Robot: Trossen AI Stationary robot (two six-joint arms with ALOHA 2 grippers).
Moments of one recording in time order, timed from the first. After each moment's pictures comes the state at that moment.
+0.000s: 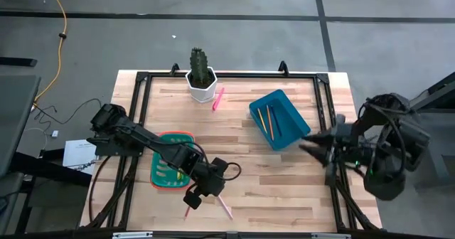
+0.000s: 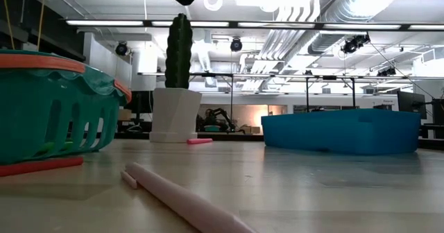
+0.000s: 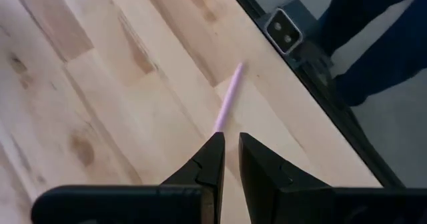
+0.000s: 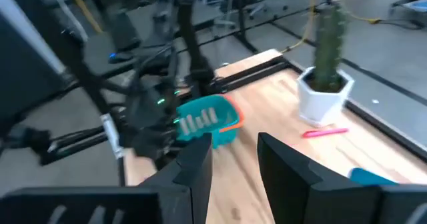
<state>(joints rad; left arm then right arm) -0.33 1.77 1.41 -0.64 0.15 0.12 0.99 1.48 2.08 -1.50 1.12 1.08</state>
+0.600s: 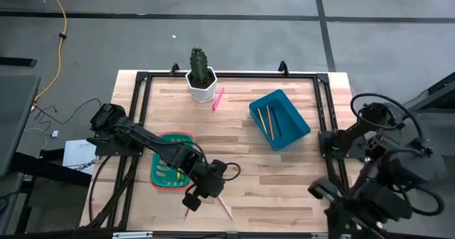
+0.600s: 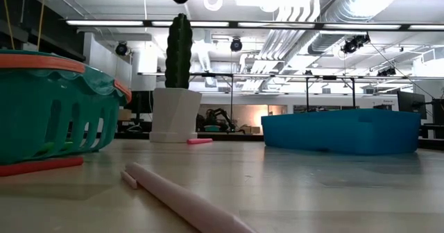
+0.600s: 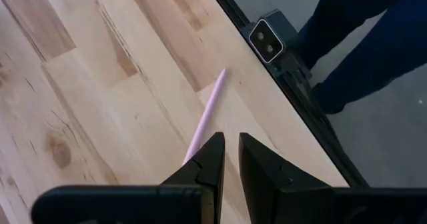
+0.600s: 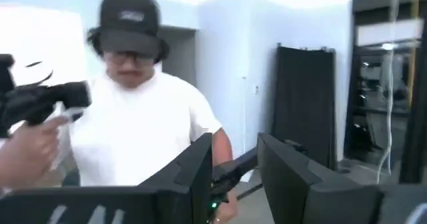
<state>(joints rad) -0.33 1.77 1.41 -0.63 0.20 0.06 0.92 1.58 2.08 -0.25 0.04 -0.01</state>
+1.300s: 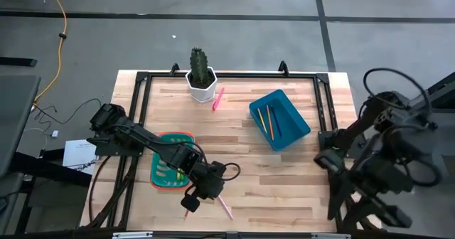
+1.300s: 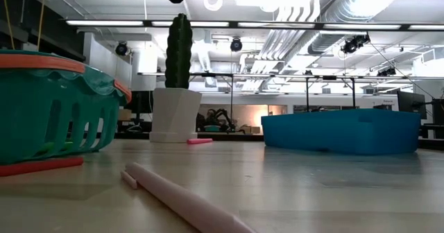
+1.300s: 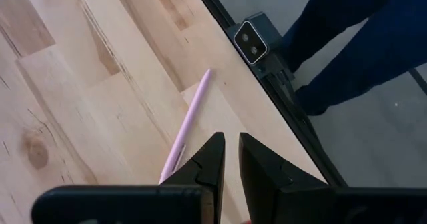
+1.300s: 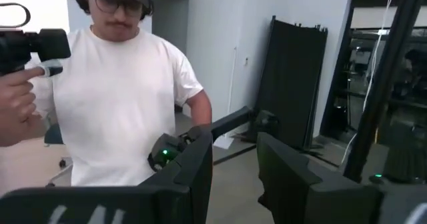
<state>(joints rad) -0.34 1.76 1.41 -0.63 0.25 0.03 0.86 1.47 2.08 -0.51 -0.01 -0.11</state>
